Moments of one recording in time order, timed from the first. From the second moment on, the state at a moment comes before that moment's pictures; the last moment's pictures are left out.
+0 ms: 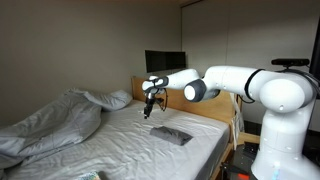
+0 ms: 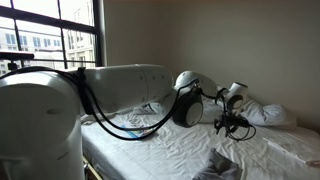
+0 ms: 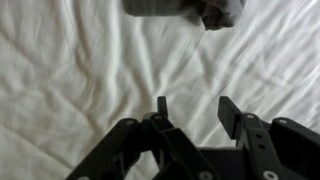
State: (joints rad) arm -0.36 1.47 0.06 -0.40 0.19 1.94 -0.69
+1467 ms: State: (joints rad) arm 0.11 1.49 -0.74 -0.64 -0.15 2.51 0.61
